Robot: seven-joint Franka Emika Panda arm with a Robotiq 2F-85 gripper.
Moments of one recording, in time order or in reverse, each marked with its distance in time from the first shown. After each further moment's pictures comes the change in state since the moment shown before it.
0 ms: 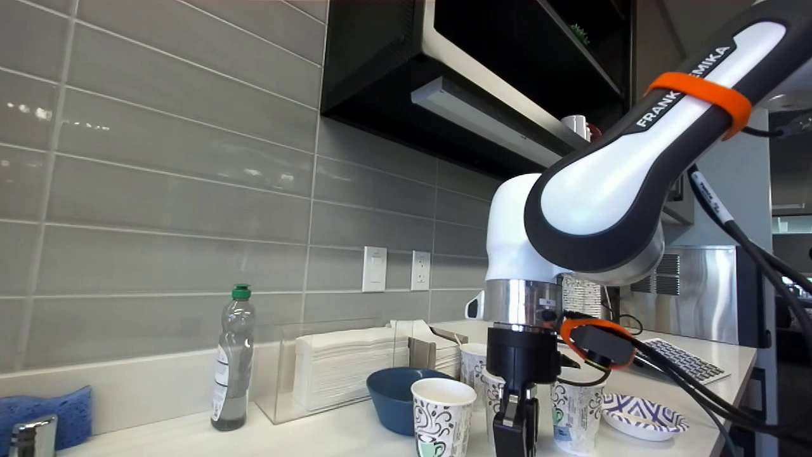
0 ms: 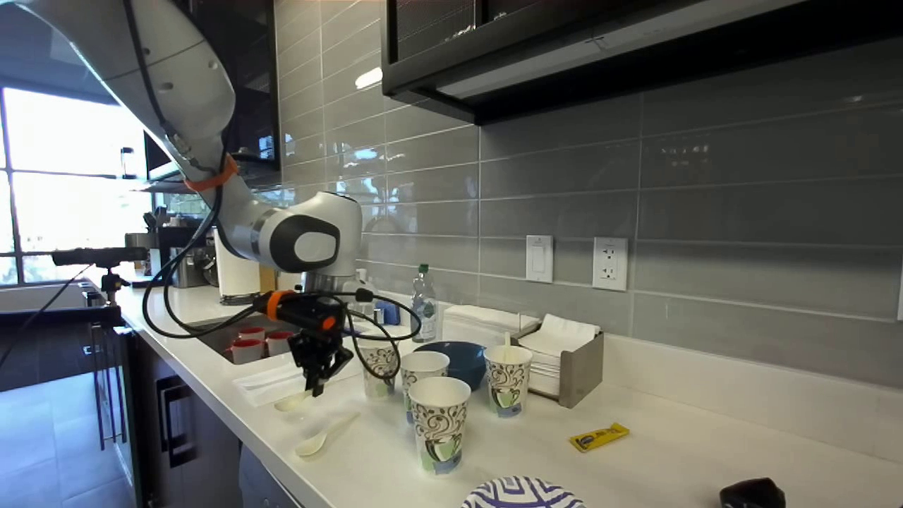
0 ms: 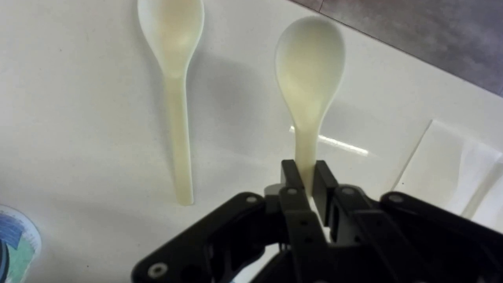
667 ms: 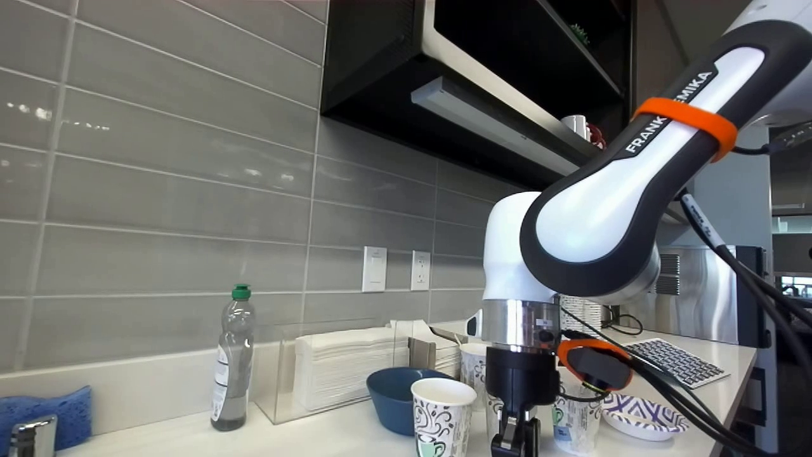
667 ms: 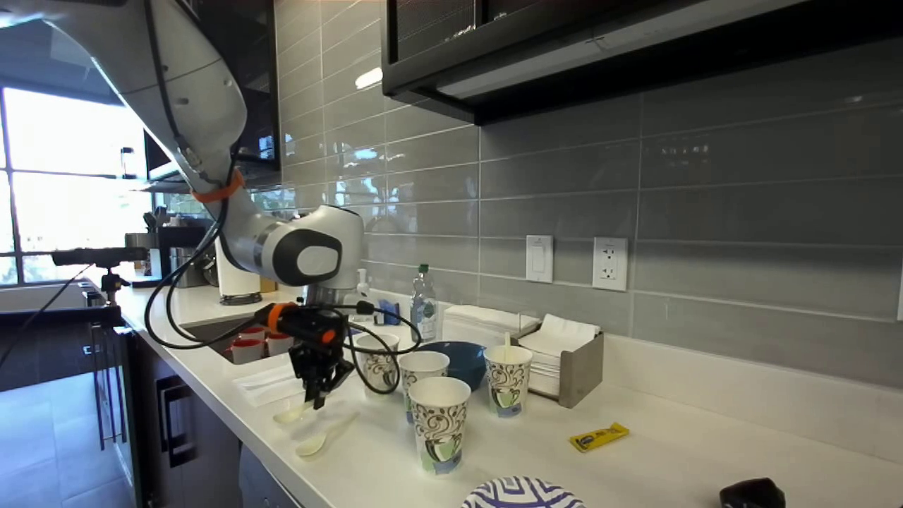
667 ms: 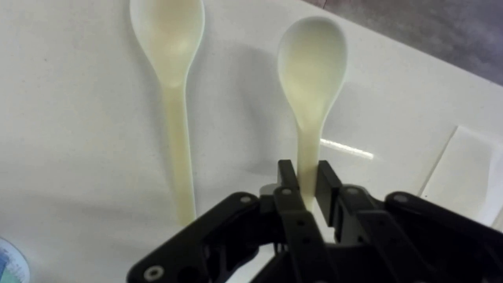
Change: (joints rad) arm 0.000 0.053 0.000 -0.002 -0.009 0.037 0.022
